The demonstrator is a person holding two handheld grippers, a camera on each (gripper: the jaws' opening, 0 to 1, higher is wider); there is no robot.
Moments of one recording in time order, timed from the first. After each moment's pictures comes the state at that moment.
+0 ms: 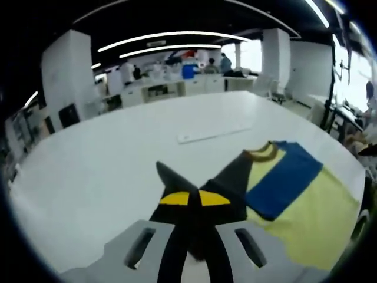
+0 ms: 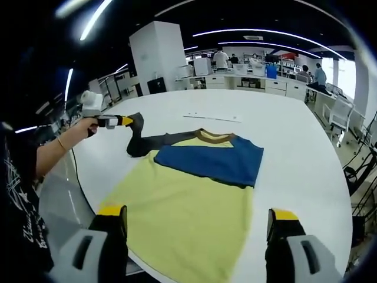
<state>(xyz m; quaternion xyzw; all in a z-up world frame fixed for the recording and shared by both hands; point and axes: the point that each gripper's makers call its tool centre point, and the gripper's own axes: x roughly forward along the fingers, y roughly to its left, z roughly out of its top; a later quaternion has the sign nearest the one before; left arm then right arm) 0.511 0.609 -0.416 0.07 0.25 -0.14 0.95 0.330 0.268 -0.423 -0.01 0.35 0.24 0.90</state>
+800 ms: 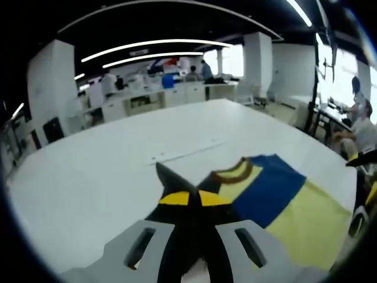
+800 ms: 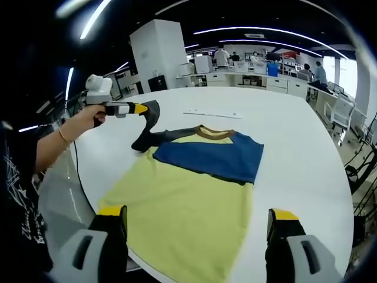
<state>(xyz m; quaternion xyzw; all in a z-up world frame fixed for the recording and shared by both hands) 0.528 0.522 -0.395 0.08 0.22 -0.21 0.95 0.330 0.265 -0.429 -0.01 0.36 0.25 0.90</state>
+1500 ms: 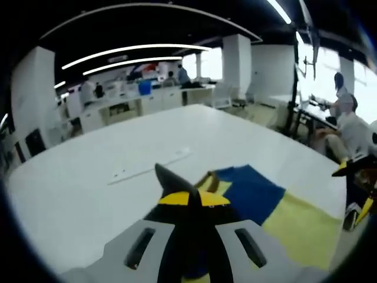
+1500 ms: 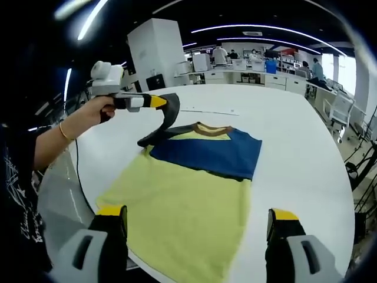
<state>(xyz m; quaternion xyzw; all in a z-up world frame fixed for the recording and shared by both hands) 0.532 0.428 -0.394 0.09 0.21 -0.28 0.93 0.330 0.258 -0.437 0.00 0.37 0.24 0.90</state>
